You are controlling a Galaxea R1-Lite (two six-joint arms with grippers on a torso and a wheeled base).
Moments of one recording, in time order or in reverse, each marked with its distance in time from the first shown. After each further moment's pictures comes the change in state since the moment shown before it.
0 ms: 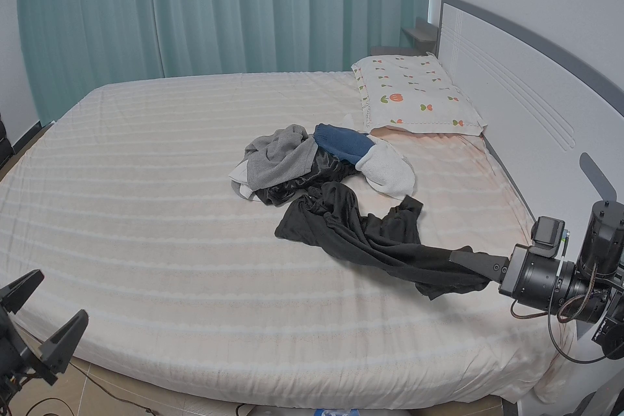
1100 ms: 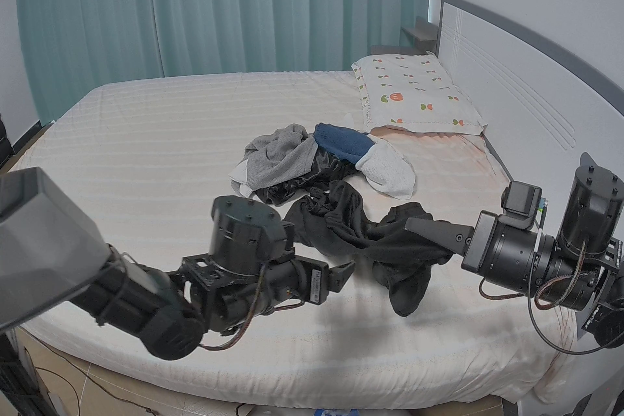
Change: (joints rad) left arm -0.671 1.453 -0.550 -0.537 0.349 -0.300; right arm 0.196 0.038 -0.230 0.098 -0.130 0.014
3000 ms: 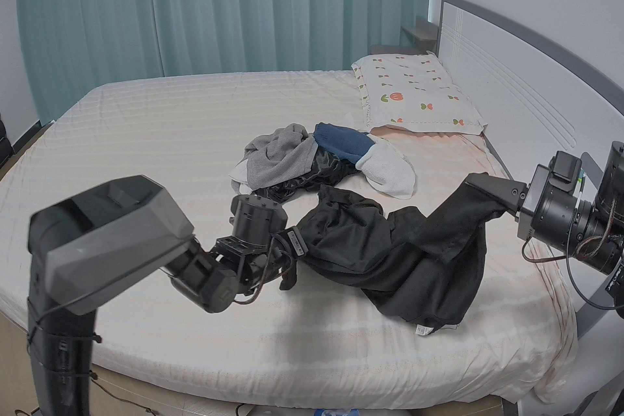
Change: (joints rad) left arm 0.193 0.385 -0.318 0.000 0.067 -0.465; right arm -0.286 -0.076 0.000 -0.006 0.169 0.071
